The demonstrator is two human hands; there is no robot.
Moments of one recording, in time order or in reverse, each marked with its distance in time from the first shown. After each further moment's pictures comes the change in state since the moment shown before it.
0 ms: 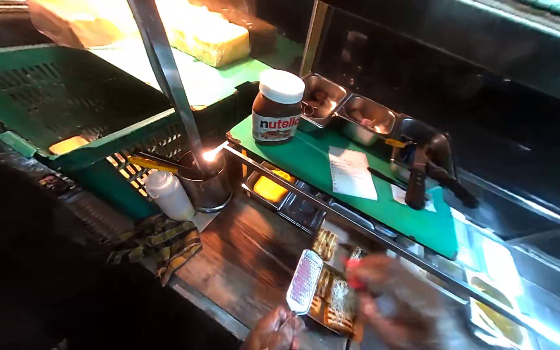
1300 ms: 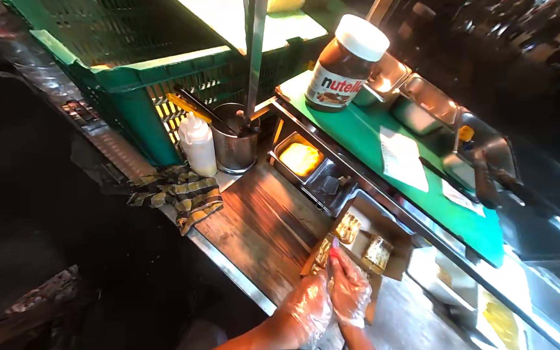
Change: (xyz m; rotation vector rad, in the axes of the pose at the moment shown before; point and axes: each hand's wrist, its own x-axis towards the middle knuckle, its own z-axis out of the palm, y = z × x) left_hand 0.067 -0.007 0.020 1.029 -0.020 -0.153; right_hand -0.081 0.065 0.199 0.095 0.399 0.689
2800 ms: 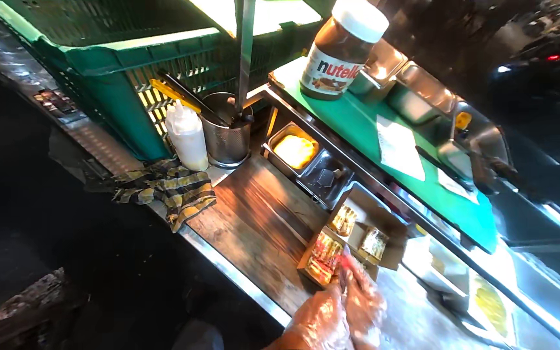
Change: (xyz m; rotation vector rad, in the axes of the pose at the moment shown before) left_hand -0.021 0.023 0.021 -0.083 -0.094 0.024; right_hand -0.022 0.014 -0.039 0.009 0.059 -0.044
